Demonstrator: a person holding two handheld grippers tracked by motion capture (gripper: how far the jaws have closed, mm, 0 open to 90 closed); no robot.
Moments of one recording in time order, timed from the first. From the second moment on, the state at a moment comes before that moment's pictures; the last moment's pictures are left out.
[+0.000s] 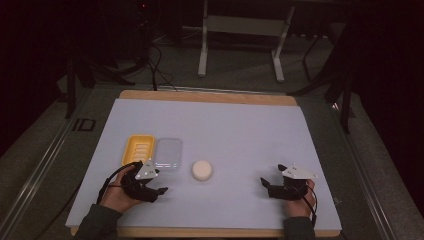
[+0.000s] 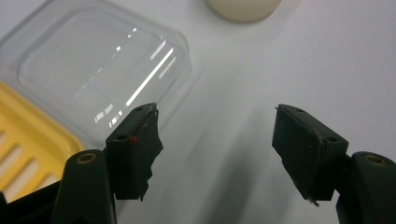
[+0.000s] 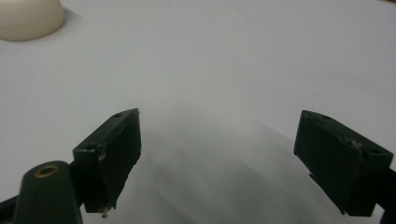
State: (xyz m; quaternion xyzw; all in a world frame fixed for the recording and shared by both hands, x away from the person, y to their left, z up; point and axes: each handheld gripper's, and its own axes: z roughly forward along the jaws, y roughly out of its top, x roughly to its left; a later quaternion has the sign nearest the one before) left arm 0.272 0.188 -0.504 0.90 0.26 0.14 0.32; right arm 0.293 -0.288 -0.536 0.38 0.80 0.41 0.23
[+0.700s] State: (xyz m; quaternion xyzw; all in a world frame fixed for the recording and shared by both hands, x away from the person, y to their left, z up) left arm 0.302 0.152 -0.483 0.93 0.18 0.13 0.29; right arm 0.293 -0.288 -0.536 0.38 0.79 0.41 0.23
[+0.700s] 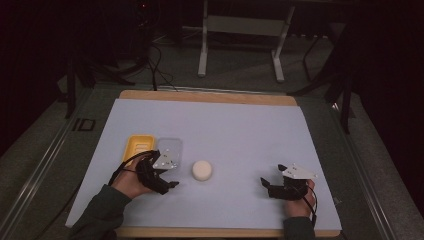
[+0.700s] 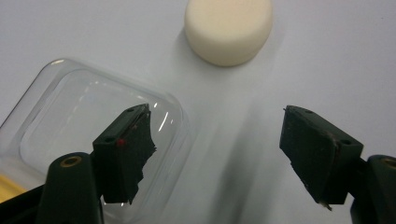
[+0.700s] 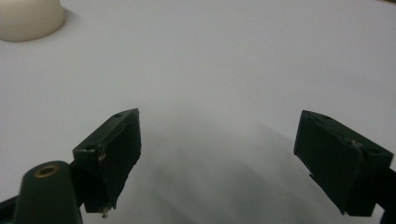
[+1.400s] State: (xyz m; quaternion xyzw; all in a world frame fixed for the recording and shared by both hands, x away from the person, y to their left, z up) left arm 0.326 0.123 -0.484 0.95 0.15 0.11 0.26; right arm 0.293 -0.287 -0.536 0.38 0.80 0.41 0.23
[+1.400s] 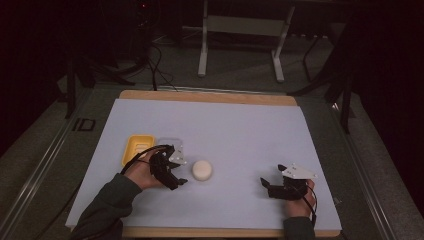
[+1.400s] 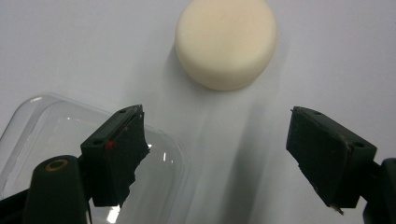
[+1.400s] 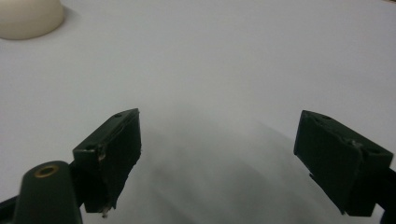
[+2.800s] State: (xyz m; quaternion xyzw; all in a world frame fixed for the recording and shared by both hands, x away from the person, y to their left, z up) left arm 0.354 0.088 -0.487 0.96 0.11 0.06 0.23; right arm 0.293 -0.287 -0.536 0.37 0.80 0.41 0.23
